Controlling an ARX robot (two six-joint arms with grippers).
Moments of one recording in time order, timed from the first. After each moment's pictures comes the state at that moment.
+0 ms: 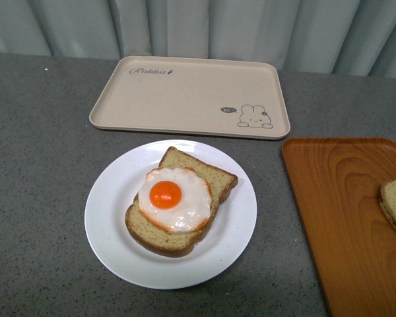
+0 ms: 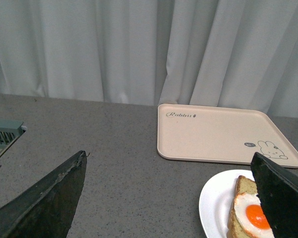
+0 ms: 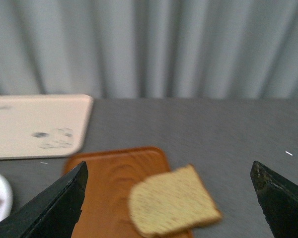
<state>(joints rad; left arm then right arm) 0.00 0.00 0.02 0.00 0.00 -0.01 0.03 0.11 0.04 -0.06 0.21 -0.04</state>
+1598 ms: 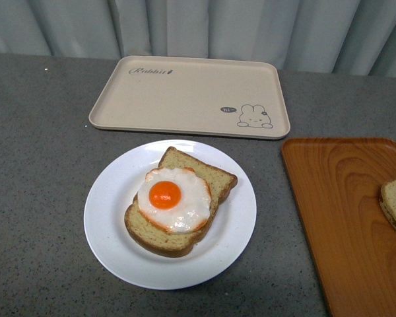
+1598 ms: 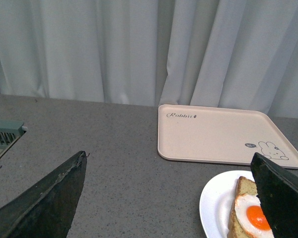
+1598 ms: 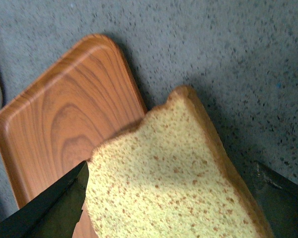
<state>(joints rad) 0.00 0.00 0.02 0.00 0.00 -0.01 -0.48 2.03 0.99 -0.09 -0.49 0.08</state>
